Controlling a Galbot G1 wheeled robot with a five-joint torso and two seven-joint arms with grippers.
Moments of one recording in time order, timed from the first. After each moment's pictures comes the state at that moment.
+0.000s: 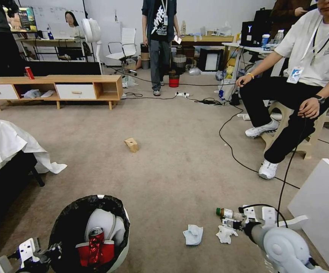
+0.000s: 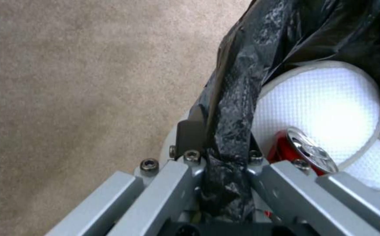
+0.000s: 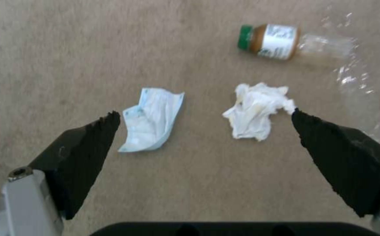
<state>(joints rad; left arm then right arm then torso) 1.71 -1.42 -0.99 -2.26 -0.89 0.73 -0.25 -1.20 0.93 0.29 1.88 1.09 -0.75 0.51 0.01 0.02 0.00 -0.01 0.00</state>
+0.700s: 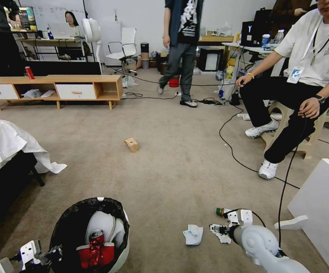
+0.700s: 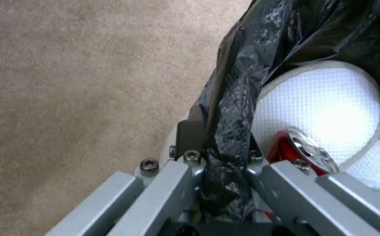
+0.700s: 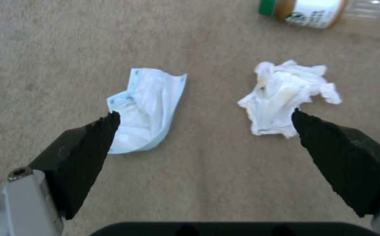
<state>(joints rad) 1.70 -1.43 -0.98 -2.22 -0.88 0.72 -0.24 -1.04 1.03 0.14 1.61 1.03 -0.72 0.47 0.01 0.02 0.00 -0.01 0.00</state>
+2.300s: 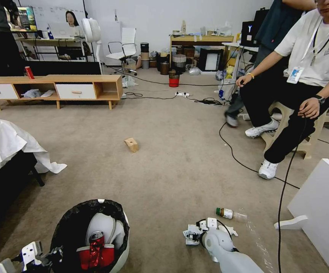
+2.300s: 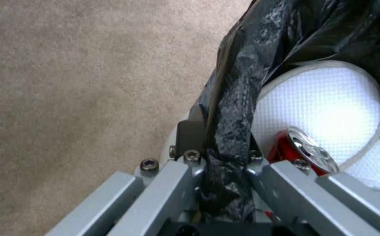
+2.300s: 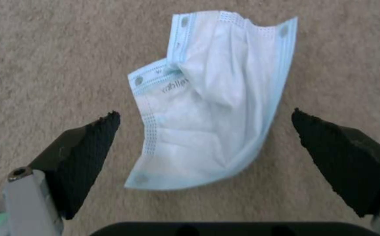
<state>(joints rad) 1.70 -1.42 -0.98 -2.20 -0.88 0.71 -0.23 -0.85 1.30 -0.01 1.10 0.85 -0.57 0.35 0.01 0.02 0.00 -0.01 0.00</state>
